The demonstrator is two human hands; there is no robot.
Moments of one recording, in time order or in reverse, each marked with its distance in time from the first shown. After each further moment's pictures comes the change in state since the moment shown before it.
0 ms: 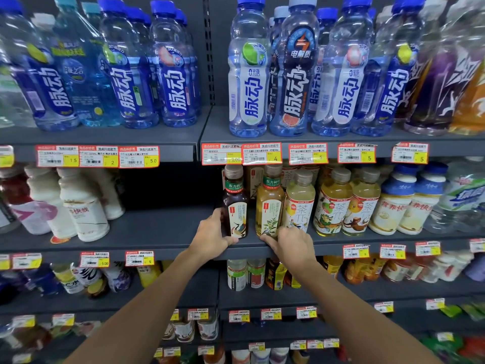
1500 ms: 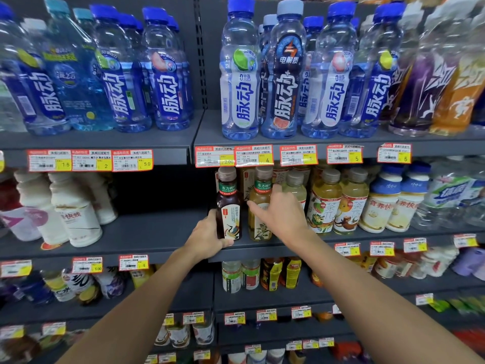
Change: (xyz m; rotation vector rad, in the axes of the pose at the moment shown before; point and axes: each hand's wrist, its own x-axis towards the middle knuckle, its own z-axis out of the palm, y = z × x) left_hand 0.003 0.005 -0.007 0.057 -0.078 -0.001; right_hand 0.023 -0.026 -0.088 0.285 0.225 0.048
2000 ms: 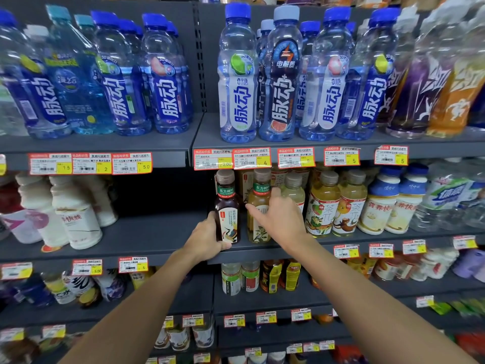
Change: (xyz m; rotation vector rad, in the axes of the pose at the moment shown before) left_hand -0.001 0.003 -0.002 0.025 -0.012 -0.011; right_hand -0.004 0.005 0.006 0.006 0.014 -0.015
